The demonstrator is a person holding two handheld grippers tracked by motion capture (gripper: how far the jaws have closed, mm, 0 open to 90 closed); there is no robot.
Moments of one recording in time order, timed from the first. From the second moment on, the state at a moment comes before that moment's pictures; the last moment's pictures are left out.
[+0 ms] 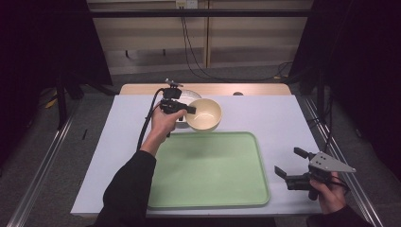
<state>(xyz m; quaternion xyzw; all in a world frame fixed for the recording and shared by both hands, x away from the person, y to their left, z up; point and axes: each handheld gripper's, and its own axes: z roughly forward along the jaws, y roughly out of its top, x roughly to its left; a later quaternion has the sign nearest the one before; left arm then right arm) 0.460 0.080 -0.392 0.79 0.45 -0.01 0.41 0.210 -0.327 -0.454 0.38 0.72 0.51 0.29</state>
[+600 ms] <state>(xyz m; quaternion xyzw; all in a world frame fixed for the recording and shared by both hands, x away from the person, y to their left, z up) 0.451 0.043 -0.391 0.80 0.43 -0.03 0.41 0.210 -0.327 -0.453 0.38 0.72 0.51 0.29</state>
